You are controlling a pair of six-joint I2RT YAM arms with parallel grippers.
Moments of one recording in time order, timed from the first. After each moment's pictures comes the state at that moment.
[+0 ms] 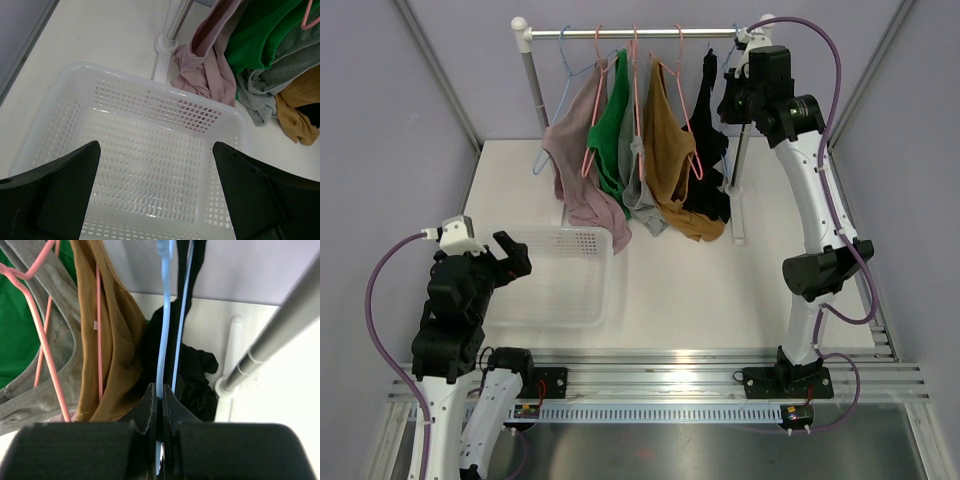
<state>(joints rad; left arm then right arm) -0.08 0.44 0.87 -0.75 -0.14 -0.33 0.31 1.96 2.43 -0.90 0.02 0.18</state>
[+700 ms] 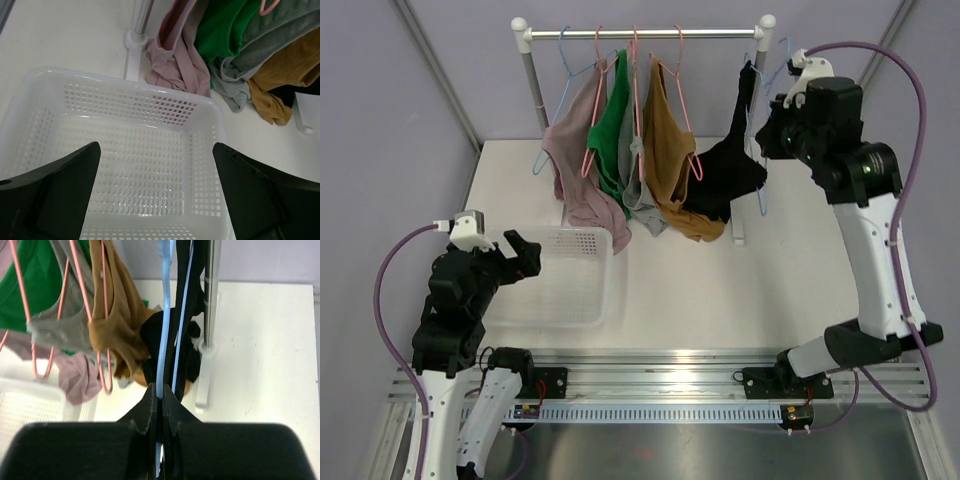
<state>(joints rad) -0.10 0.46 0.88 -0.73 -0.02 -0.32 0.31 1.52 2.13 -1.00 0.09 0.19</state>
